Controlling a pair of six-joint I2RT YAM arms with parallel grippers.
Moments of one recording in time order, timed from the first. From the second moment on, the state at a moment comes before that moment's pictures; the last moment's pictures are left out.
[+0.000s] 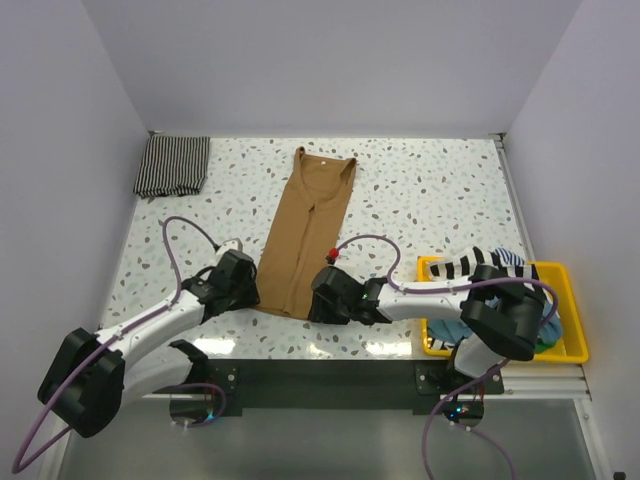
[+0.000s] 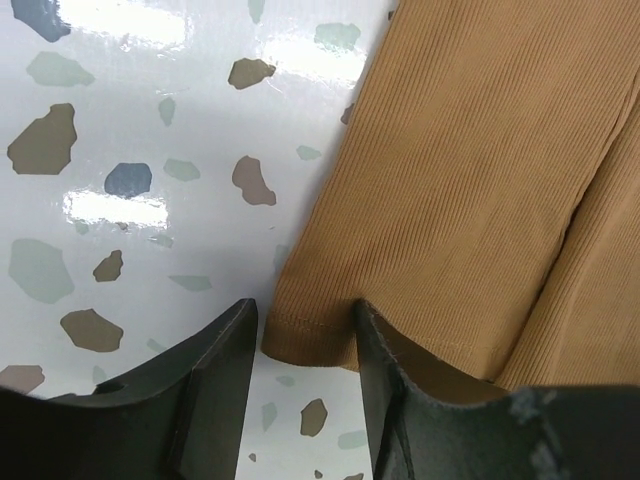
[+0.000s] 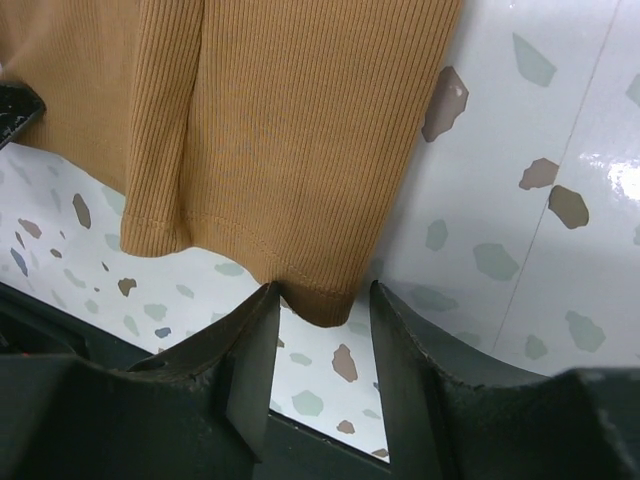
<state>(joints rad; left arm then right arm) -0.54 1.06 0.44 -0.41 -0.21 -0.74 1.12 1.59 0.79 -0.18 0.16 1.11</state>
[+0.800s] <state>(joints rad) -0.89 0.93 0.34 -0.40 -0.14 -0.99 1.24 1.45 0.78 -0.53 0.25 0.97</state>
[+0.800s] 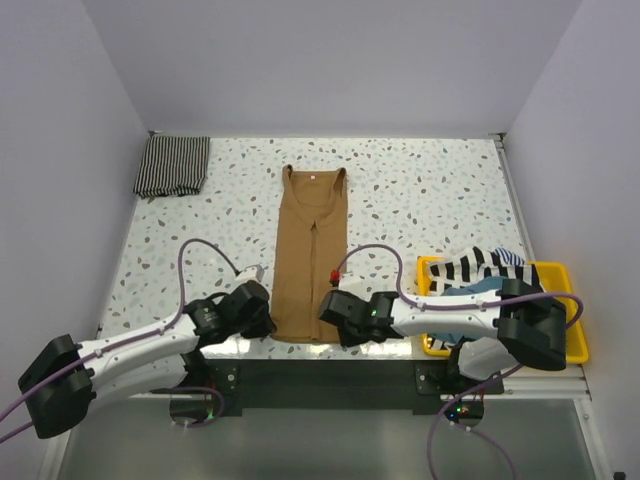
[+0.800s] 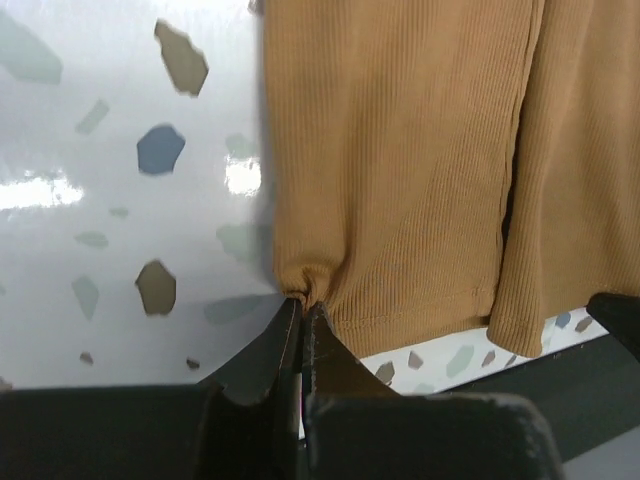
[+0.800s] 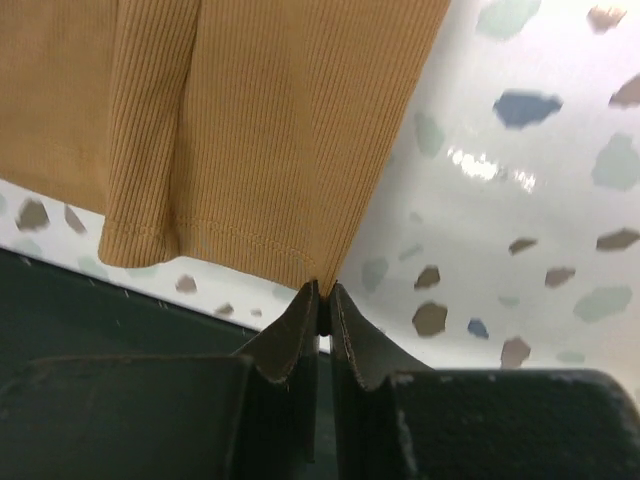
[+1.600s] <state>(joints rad) -0.90 0.98 0.63 -0.56 -0.24 -1.02 1.26 1.41 1.02 -0.82 0.47 0.99</state>
